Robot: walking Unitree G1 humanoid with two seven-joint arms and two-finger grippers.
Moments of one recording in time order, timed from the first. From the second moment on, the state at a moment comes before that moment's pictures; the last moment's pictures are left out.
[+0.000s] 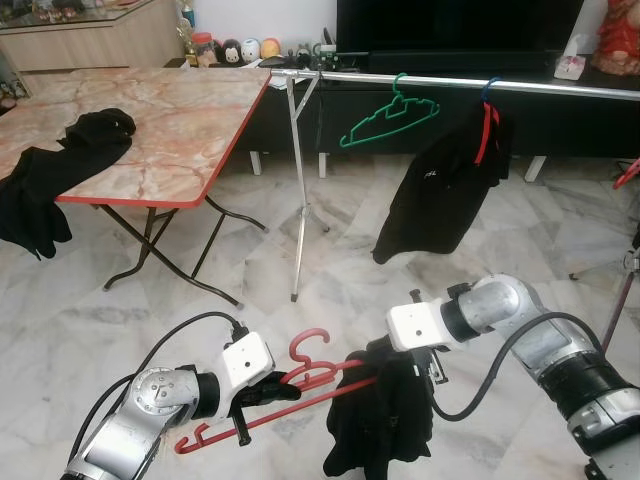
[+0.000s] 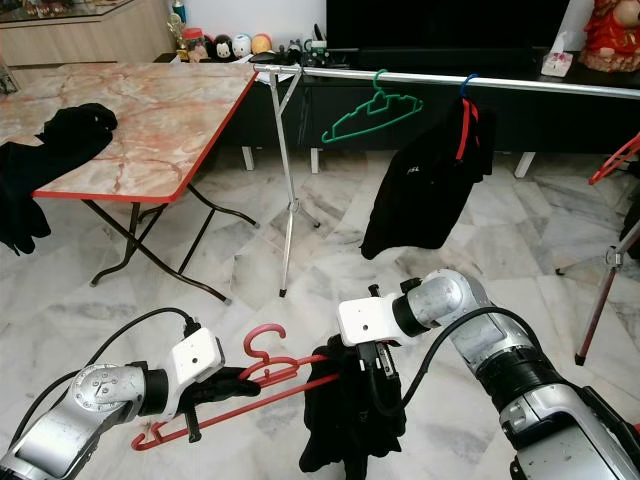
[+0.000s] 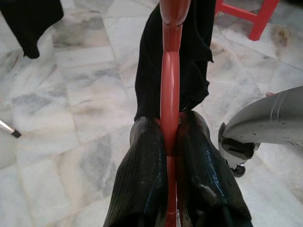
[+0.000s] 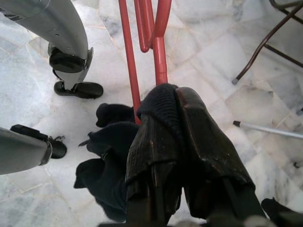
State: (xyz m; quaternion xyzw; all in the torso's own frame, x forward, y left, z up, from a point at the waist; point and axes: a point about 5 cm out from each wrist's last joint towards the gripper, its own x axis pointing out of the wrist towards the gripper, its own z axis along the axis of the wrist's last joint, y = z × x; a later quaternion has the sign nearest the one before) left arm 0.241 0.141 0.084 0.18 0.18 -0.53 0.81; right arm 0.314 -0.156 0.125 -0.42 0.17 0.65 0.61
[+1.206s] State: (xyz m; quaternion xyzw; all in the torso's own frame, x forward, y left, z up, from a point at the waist) left arm 0.245 0.134 0.093 0.24 0.14 -0.55 0.79; right arm 0.334 -0.146 0.131 -0.46 0.12 0.63 0.61
